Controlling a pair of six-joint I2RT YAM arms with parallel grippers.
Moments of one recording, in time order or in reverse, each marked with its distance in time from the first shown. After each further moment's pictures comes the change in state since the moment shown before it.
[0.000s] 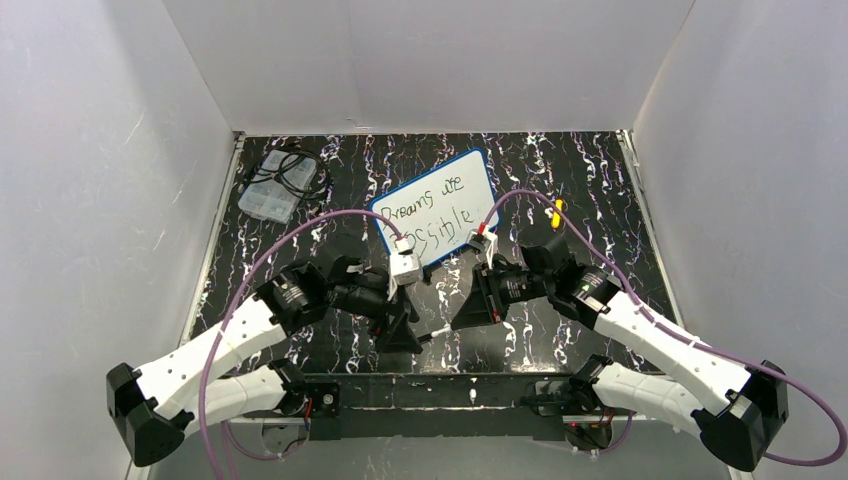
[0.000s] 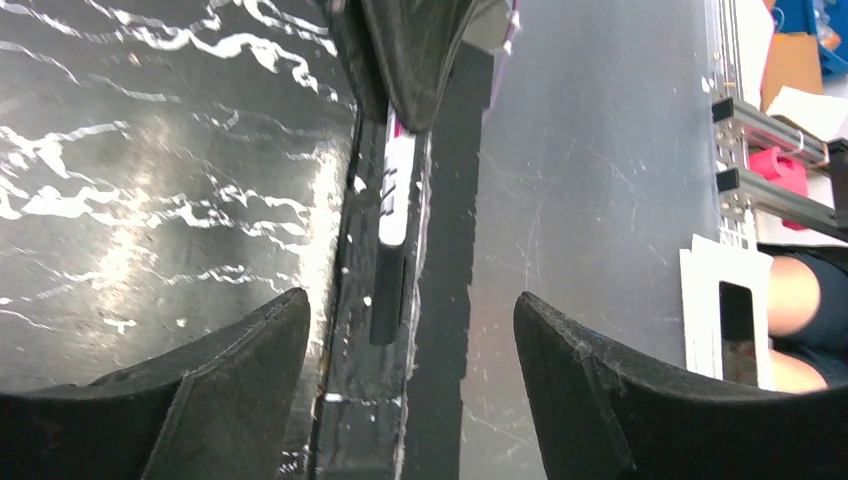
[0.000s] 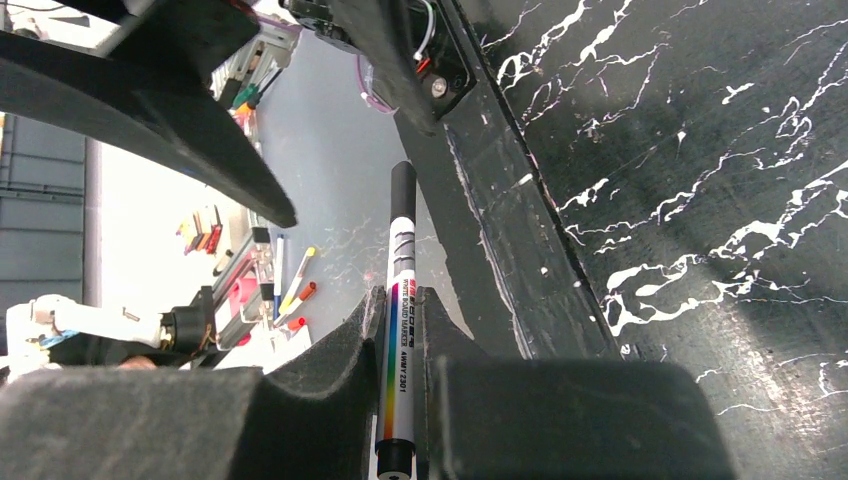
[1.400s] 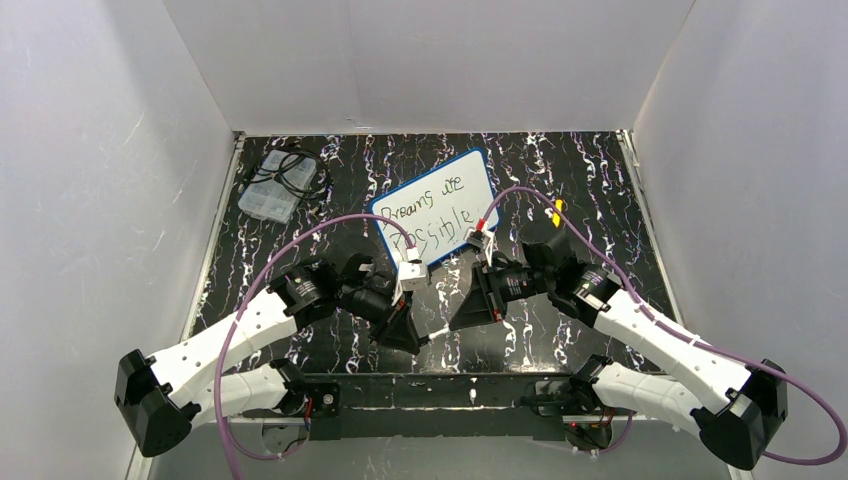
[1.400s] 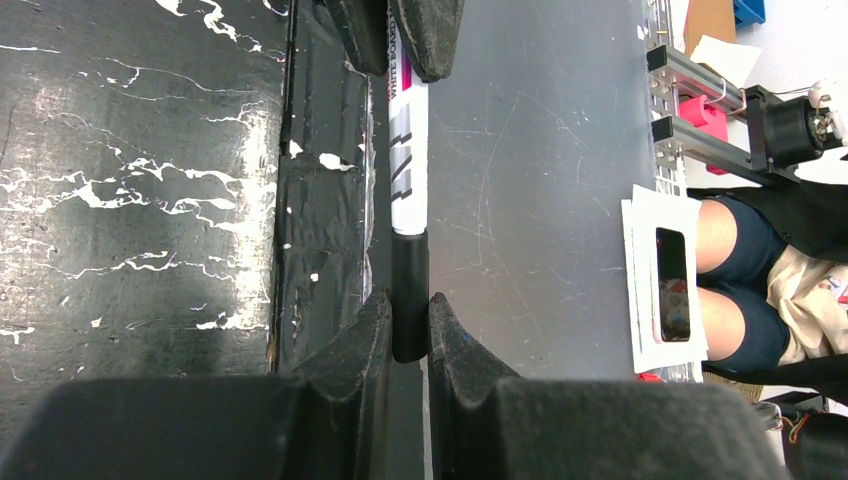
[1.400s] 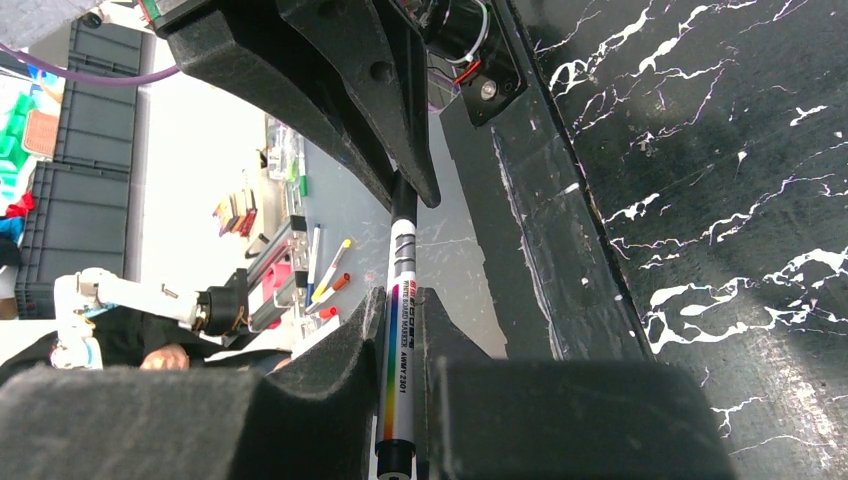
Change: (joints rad) left arm 0.000 0.092 -0.012 -0.061 0.151 0.040; right arm 0.001 0.011 0.022 0.045 -0.092 0.046
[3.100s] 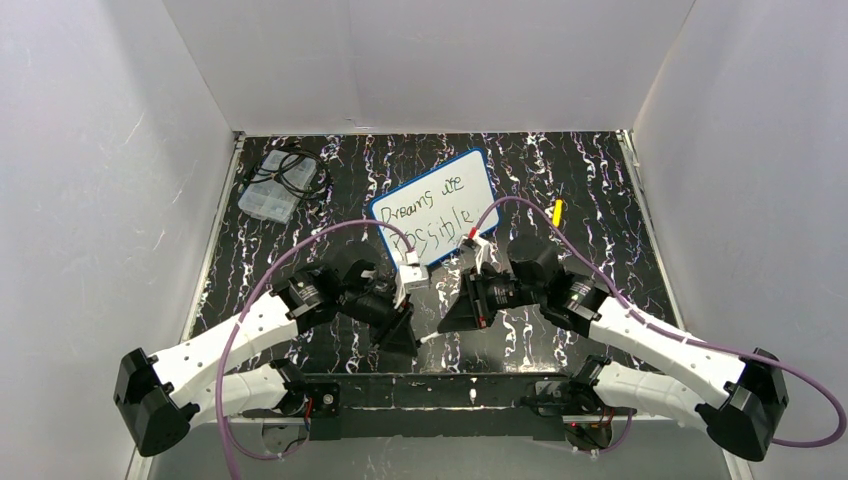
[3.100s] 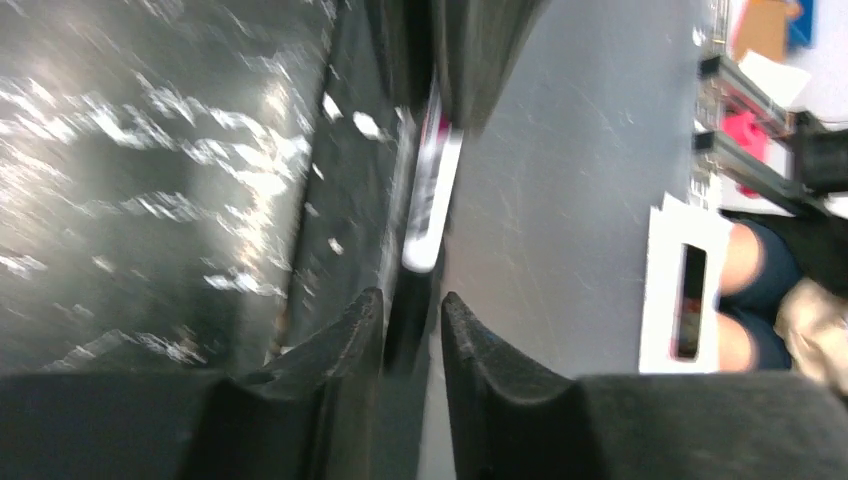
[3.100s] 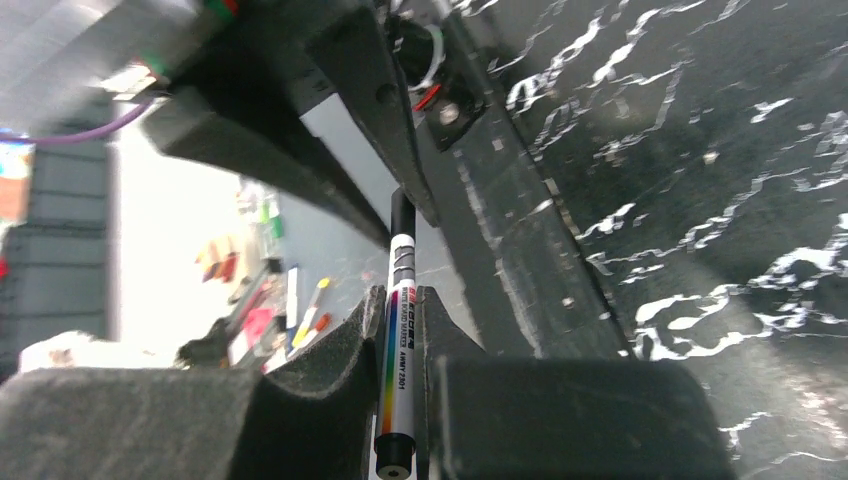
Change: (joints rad) left arm -0.015 -0.008 -0.042 -0.041 -0.087 -0.051; right arm 0.104 0.007 -0.085 0.137 0.176 0.121
